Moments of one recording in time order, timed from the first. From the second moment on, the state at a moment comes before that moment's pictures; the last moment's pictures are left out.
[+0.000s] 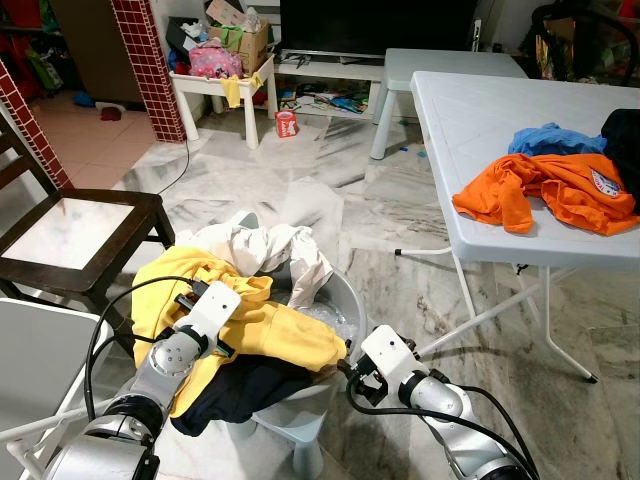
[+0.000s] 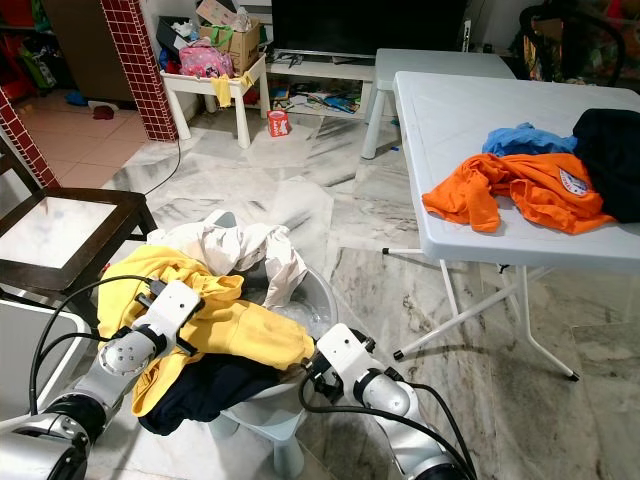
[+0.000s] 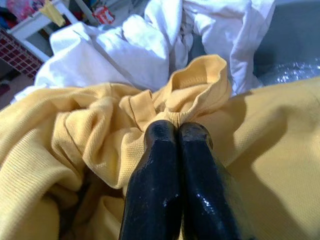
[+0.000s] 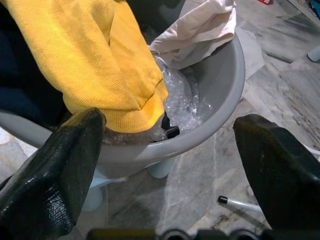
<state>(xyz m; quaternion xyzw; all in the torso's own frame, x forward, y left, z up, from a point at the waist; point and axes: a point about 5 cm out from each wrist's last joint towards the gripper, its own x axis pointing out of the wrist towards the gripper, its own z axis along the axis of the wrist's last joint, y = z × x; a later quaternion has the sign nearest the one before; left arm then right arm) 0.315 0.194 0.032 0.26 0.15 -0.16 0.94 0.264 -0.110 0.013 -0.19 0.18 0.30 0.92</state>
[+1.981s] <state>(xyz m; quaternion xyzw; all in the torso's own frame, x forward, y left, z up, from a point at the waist) 0.271 0.084 0.366 -0.39 -0.28 -0.44 0.76 0.301 -0.072 0.036 -0.16 0.14 0.33 0.92</state>
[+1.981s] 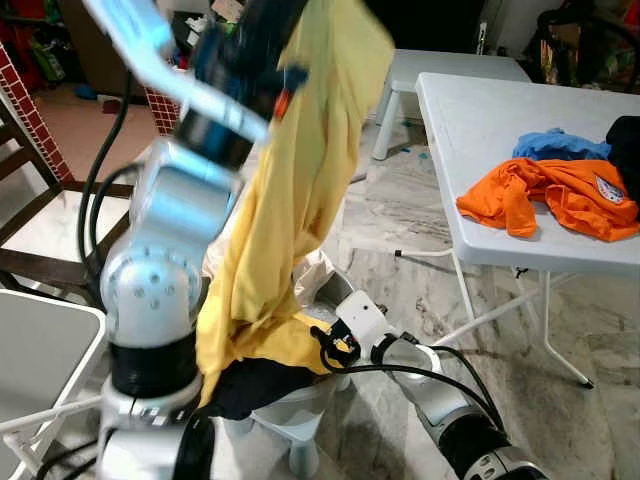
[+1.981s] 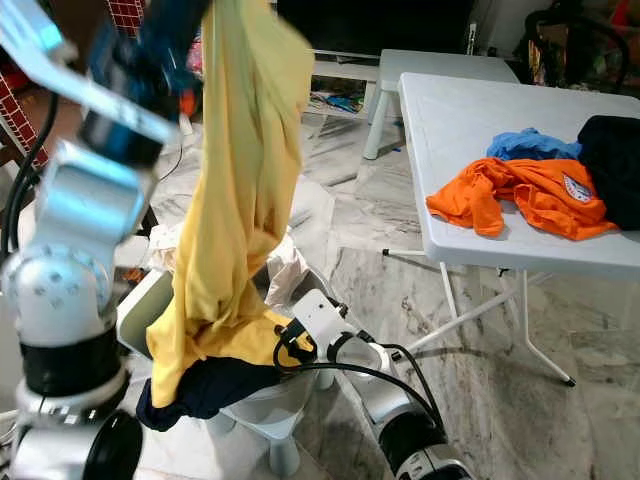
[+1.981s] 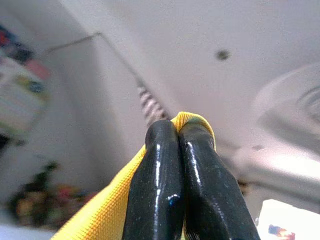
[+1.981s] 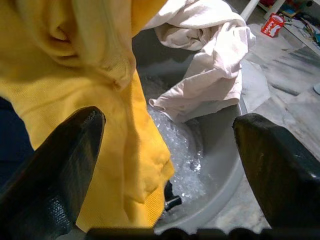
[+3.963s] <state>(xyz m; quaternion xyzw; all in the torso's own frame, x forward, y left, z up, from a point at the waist) 0.254 0.084 0.386 -0.37 -0.27 -0.46 0.76 0.342 -0.033 0.092 0.05 0.08 0.35 0.93</state>
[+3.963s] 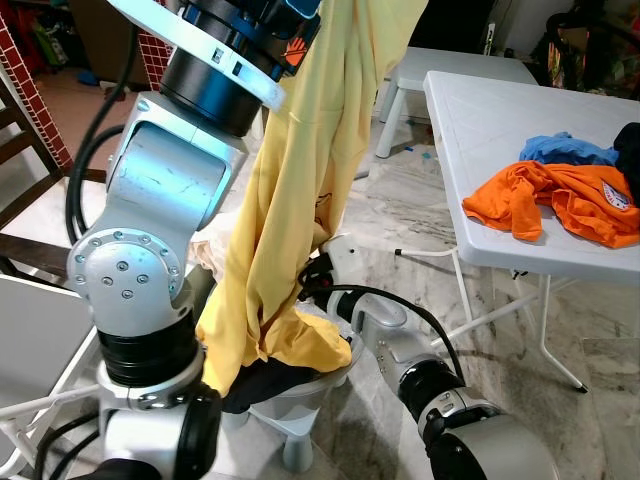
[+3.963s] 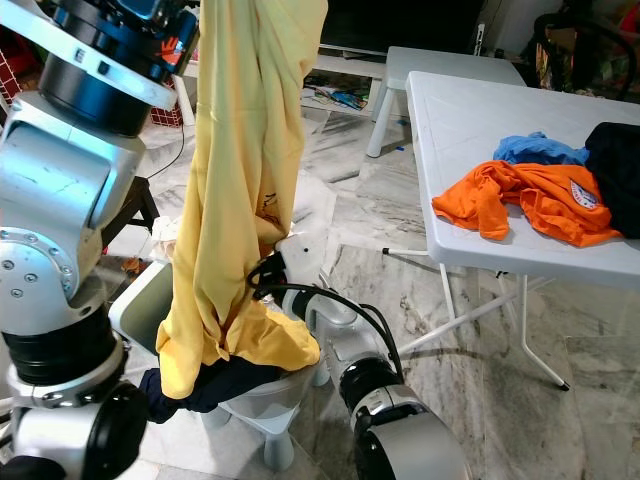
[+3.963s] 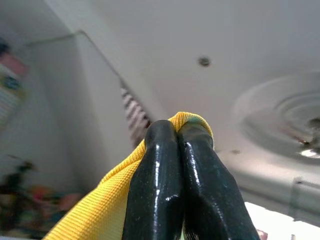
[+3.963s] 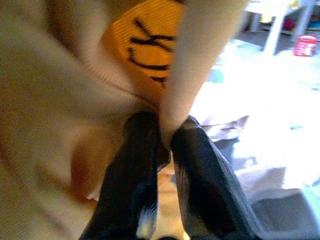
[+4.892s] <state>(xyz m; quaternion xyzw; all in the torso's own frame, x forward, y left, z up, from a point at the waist) 0.287 0.190 0.187 -0.17 -0.12 -0.05 0.98 0.376 -0.117 0.130 0.03 0.01 0.21 0.98</state>
